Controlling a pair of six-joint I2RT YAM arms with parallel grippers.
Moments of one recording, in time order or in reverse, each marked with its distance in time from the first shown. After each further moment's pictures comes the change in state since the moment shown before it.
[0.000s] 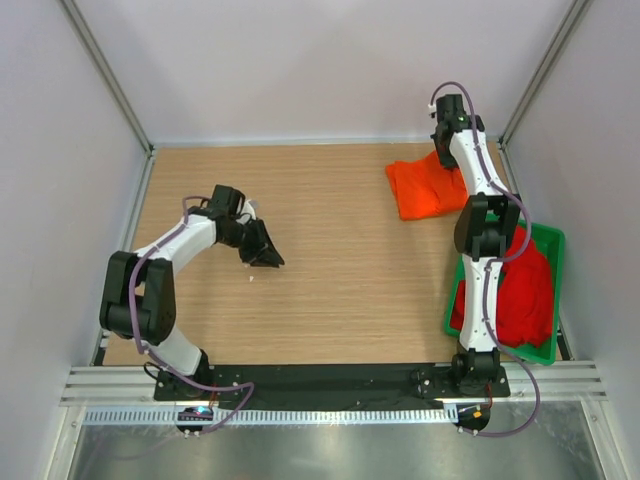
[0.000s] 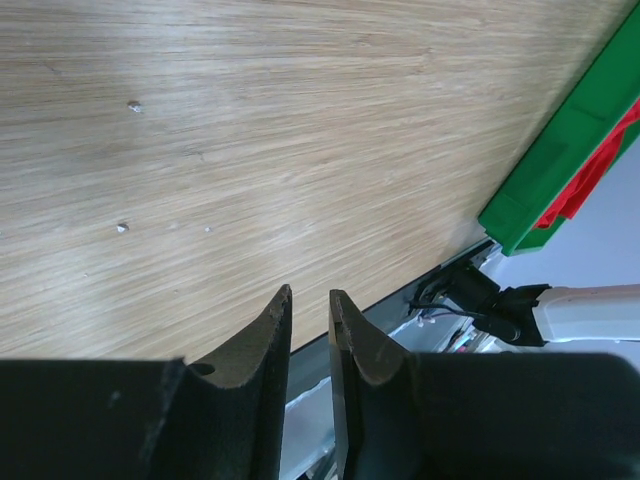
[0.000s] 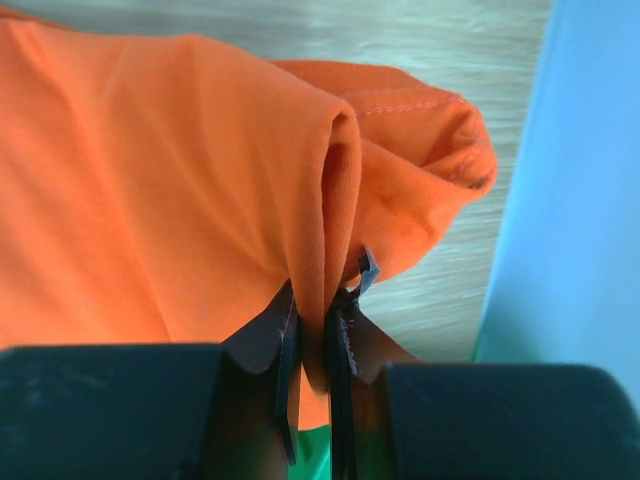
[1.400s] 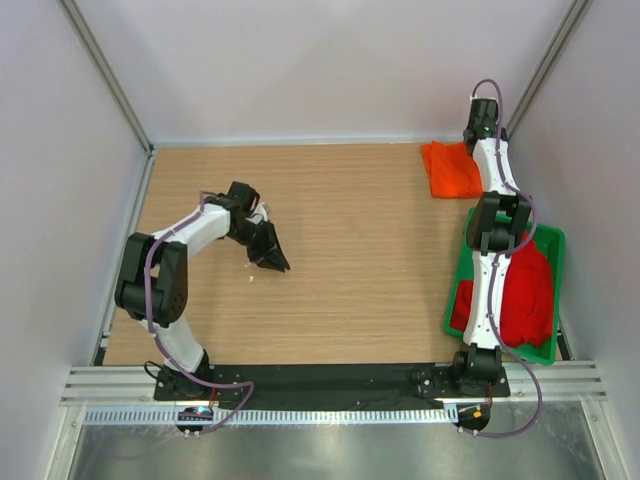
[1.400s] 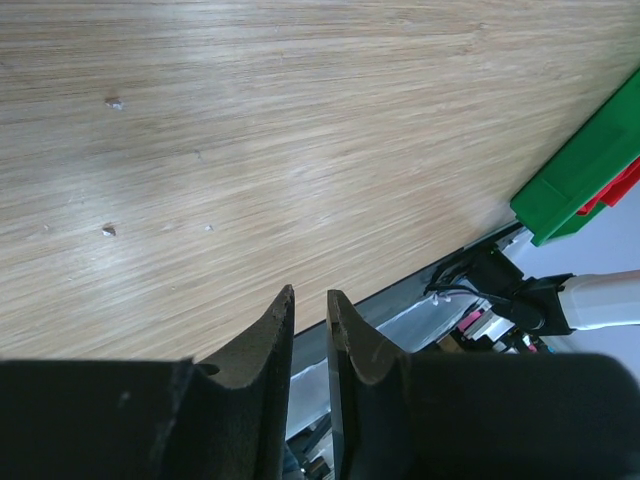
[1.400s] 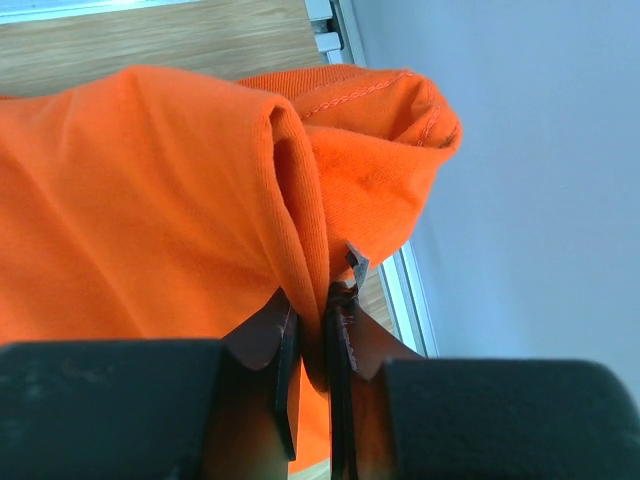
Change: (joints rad) left arm -0.058 0.150 0.121 -0.128 -0.021 0.026; right arm -0.166 0.161 0.082 0.363 0.127 -0.011
